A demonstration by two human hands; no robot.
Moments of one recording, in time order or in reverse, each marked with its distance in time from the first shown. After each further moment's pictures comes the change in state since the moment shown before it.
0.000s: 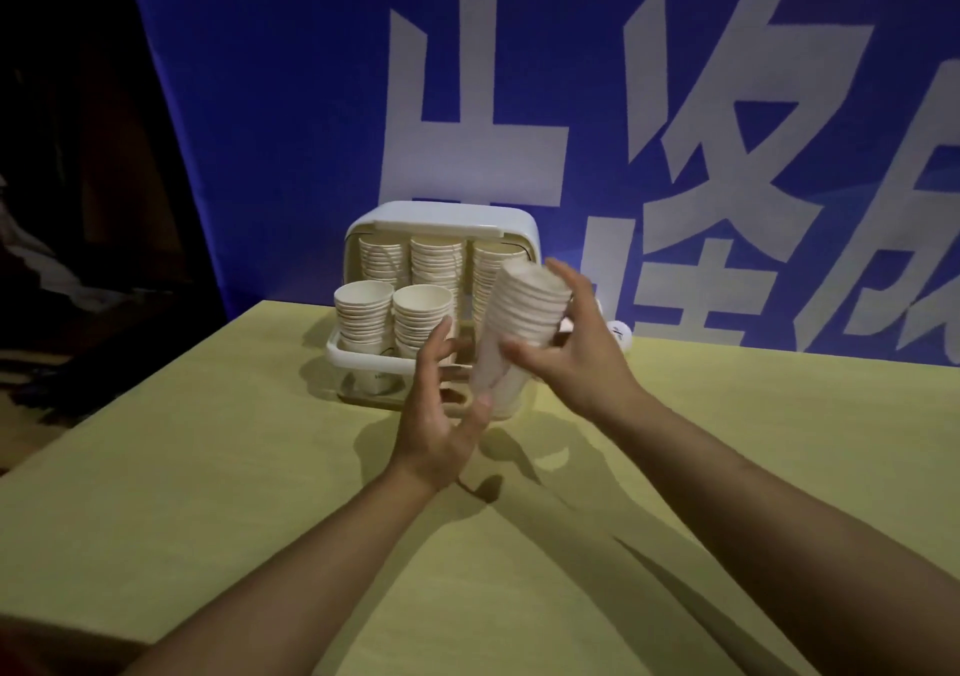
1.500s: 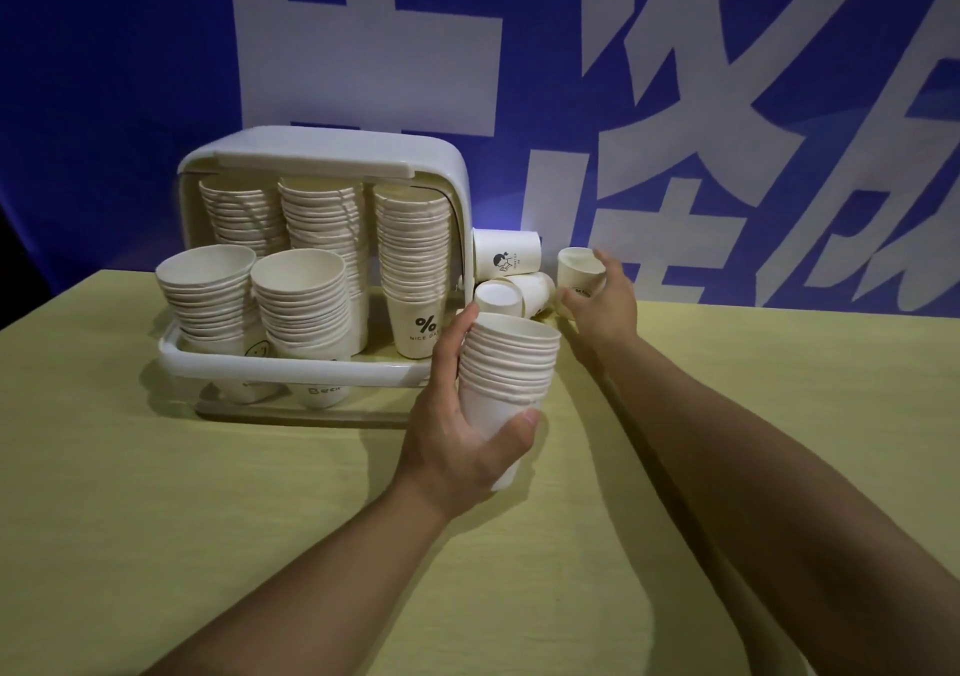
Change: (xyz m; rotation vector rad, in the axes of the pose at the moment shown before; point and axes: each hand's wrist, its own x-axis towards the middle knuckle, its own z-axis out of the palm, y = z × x) left_hand 0.022 -0.026 0.092 -0.095 -0.175 -0.055; right_hand 0.107 0.211 -0.065 -0.199 0.441 0.440
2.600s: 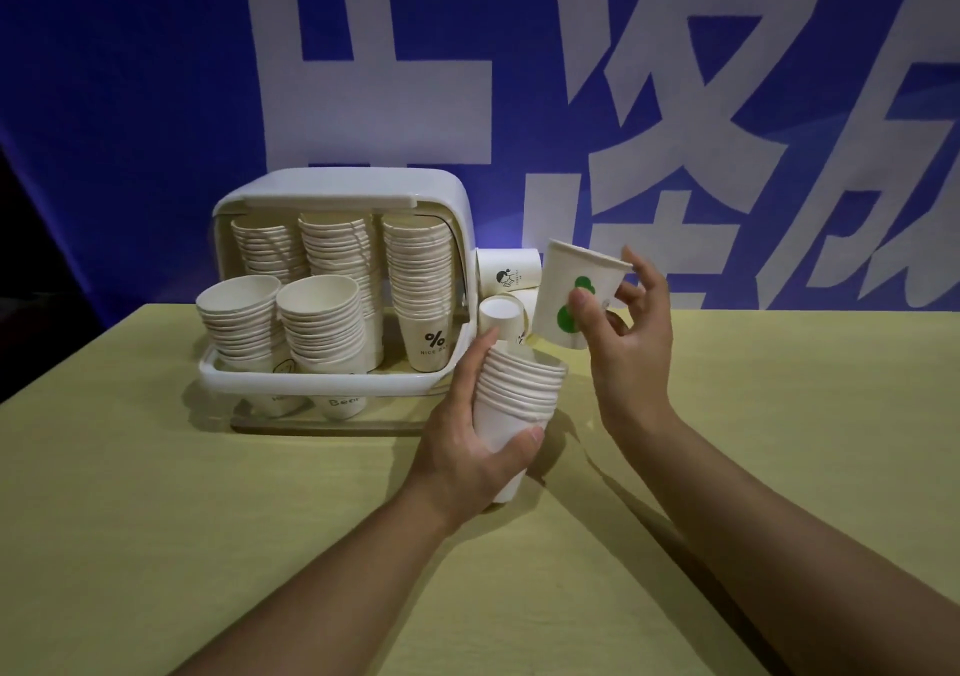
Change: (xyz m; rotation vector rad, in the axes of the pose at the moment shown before) left_hand -0.008 0.018 -0.003 0.038 -0.131 -0.076; right_hand -0.132 -0.071 -0.058 0.611 0.007 -0.234
